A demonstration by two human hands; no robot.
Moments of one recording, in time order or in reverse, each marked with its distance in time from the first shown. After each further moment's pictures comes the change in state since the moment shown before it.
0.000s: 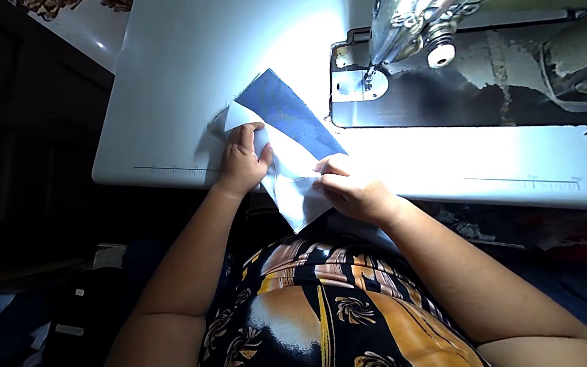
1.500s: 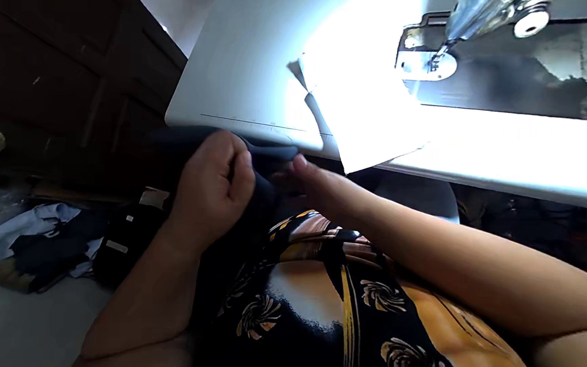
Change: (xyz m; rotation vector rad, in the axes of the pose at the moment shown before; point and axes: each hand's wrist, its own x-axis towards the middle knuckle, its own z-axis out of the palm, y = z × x) left_hand -0.096 0.085 -0.195 0.011 -0.090 -0.082; right_hand 0.062 -0.142 0.033 1.273 -0.427 0.770
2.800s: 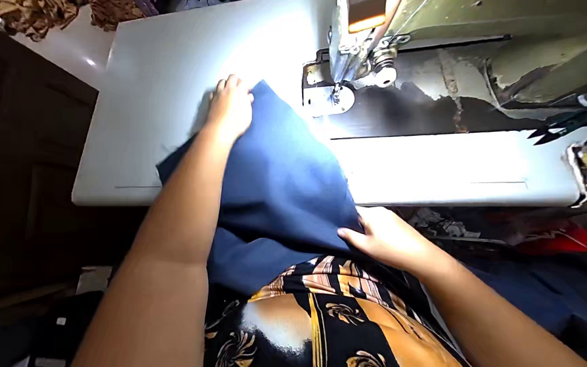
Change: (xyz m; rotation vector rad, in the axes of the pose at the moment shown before) left_hand 0.261 -0.056 0.191 0.298 -0.339 -0.117; right_hand -0.123 0.017 -0.136 -0.926 0.432 0.445
